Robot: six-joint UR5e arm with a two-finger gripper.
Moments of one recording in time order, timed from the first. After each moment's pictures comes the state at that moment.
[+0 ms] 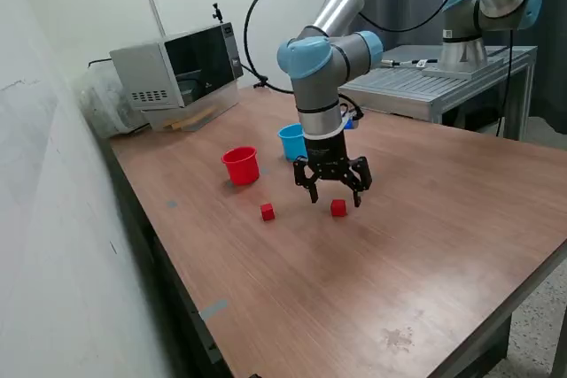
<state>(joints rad) 0.11 -0.61 1.13 -2.07 -1.57 2.72</state>
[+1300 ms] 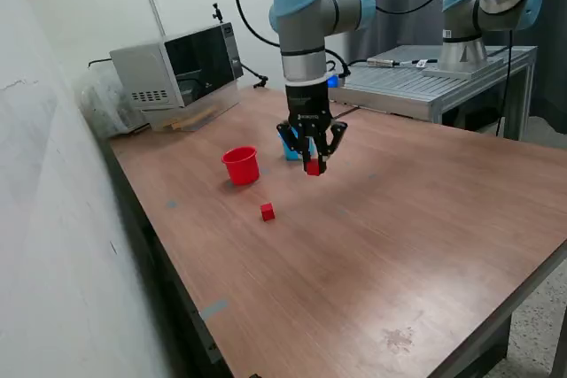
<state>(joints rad) 0.08 -0.75 1.14 -2.05 -1.59 2.72</state>
